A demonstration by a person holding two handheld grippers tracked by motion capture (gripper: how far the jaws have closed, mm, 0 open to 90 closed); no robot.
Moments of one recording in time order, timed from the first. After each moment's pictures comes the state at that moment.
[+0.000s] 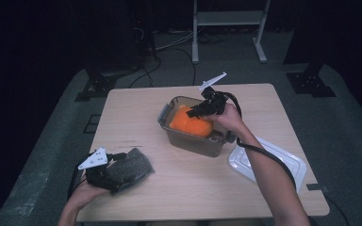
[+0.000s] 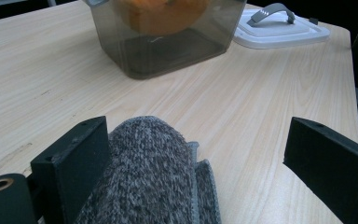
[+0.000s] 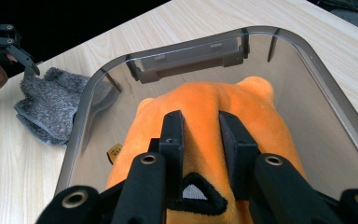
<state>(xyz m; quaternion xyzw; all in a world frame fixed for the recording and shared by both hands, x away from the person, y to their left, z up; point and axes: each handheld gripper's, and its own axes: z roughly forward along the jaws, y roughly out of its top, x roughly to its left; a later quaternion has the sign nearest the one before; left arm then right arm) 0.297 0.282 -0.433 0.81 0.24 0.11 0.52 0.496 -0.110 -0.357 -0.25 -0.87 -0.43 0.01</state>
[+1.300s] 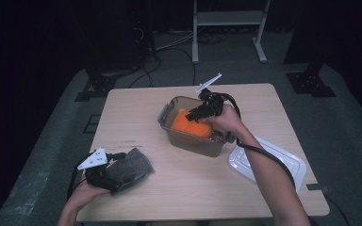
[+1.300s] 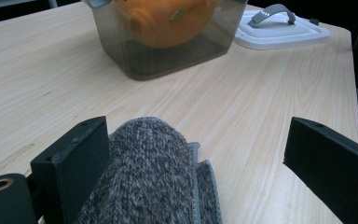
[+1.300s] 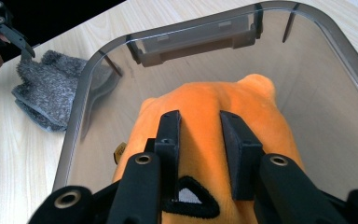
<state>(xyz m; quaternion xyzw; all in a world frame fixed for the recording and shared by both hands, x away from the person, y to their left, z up) 0.297 0.283 -0.432 0.81 0.24 0.12 0.52 0.496 -0.102 -0.360 -0.25 -0.88 -0.40 0.02</state>
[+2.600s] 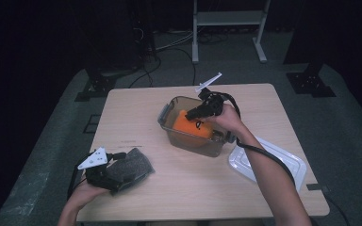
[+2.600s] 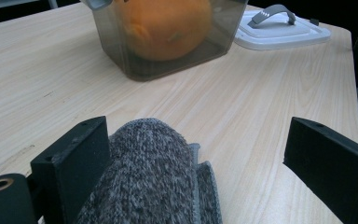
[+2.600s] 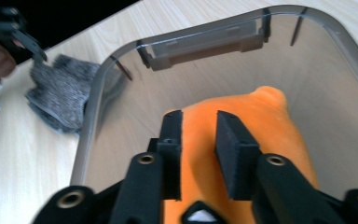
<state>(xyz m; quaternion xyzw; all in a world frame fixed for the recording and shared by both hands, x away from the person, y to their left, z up) 0.297 0.282 -0.431 0.81 0.24 0.12 0.52 0.494 -0.102 -0.357 -0.25 -0.88 -0.40 0.03</state>
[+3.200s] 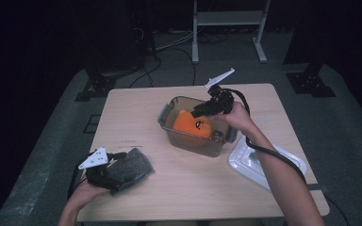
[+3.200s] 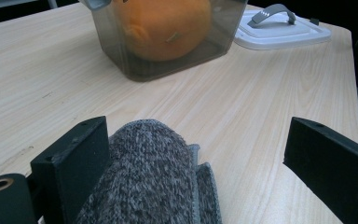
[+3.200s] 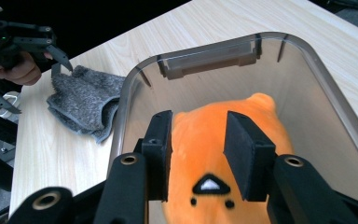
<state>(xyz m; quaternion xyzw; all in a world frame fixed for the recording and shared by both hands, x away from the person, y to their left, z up) 0.297 0.281 -0.431 0.81 0.24 0.12 0.52 0.478 -0.129 -0.331 -0.24 -0.87 -0.43 0.02</state>
